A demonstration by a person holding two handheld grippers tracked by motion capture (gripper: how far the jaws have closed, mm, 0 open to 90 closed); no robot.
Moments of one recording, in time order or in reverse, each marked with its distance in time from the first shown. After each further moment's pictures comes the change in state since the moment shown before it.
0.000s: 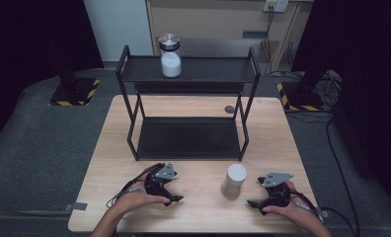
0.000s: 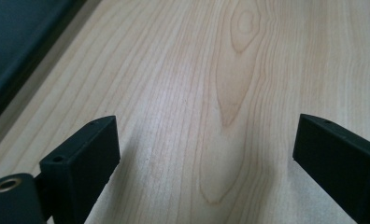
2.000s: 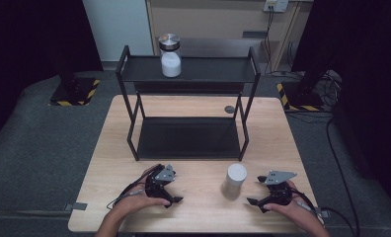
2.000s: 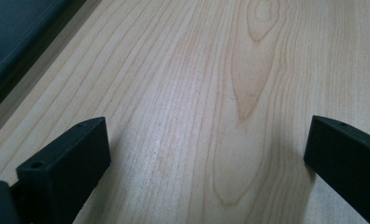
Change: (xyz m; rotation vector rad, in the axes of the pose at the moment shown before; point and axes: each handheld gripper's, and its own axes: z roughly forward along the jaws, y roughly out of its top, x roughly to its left) left arm -0.006 -0.016 0.007 -0.036 0.045 -0.015; right arm -0.001 -0.003 -0.007 -0.057 0.009 0.056
